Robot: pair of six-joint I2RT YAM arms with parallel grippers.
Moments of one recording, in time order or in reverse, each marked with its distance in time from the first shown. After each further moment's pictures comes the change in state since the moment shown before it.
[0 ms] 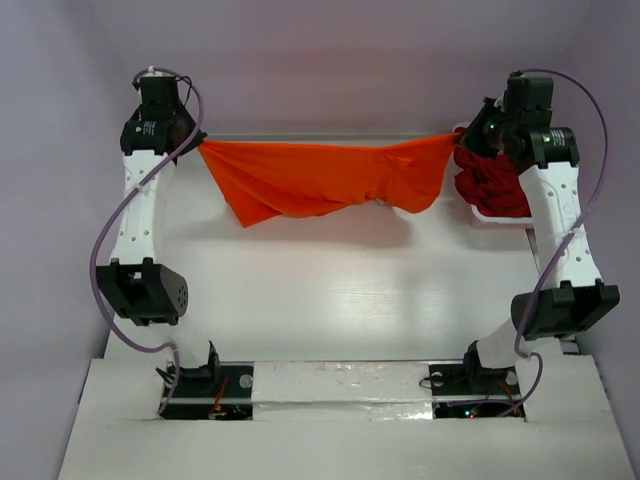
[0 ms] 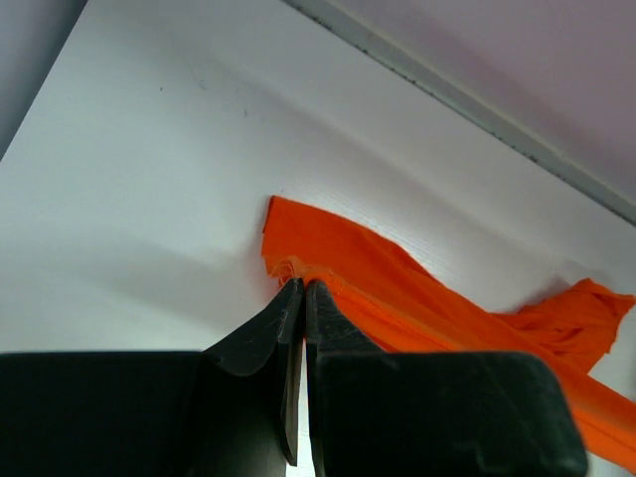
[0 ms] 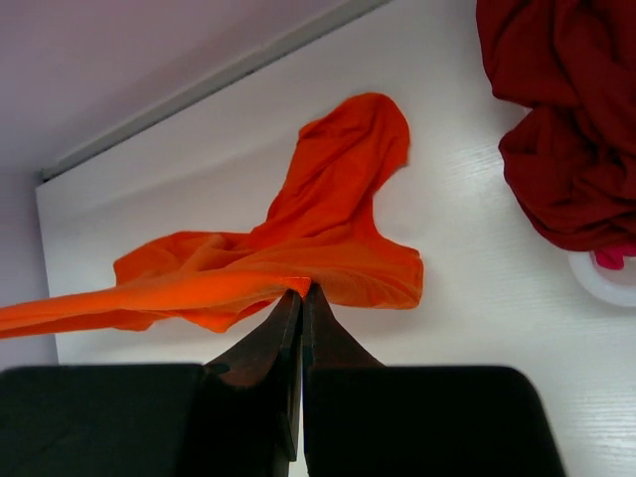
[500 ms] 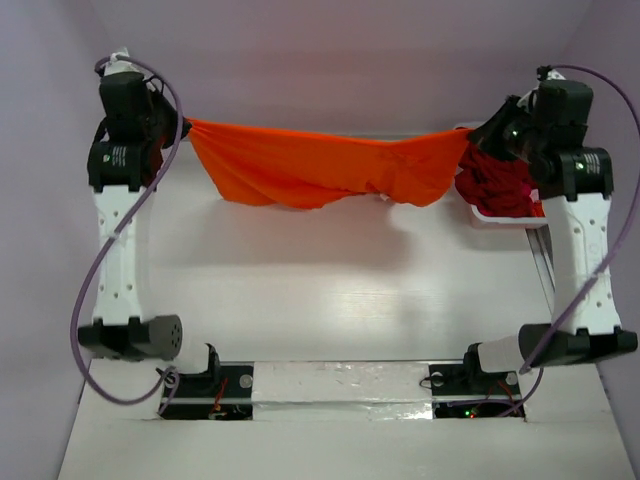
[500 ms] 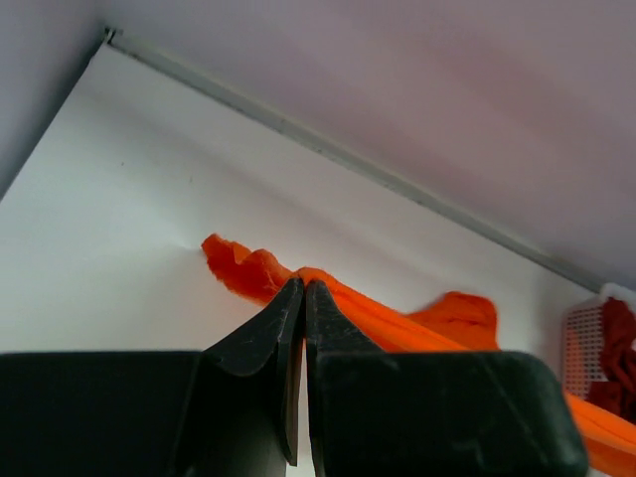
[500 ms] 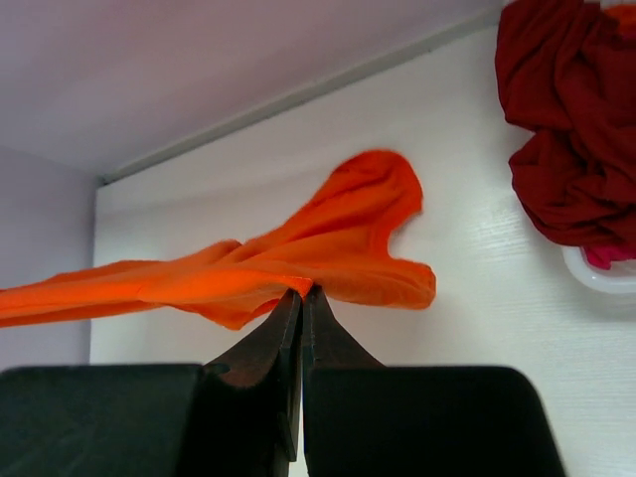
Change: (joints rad) left arm 0.001 -0.209 0.019 0.042 0.061 -0.017; right arm -0.001 -0.144 0.023 -0.023 -0.024 -0.019
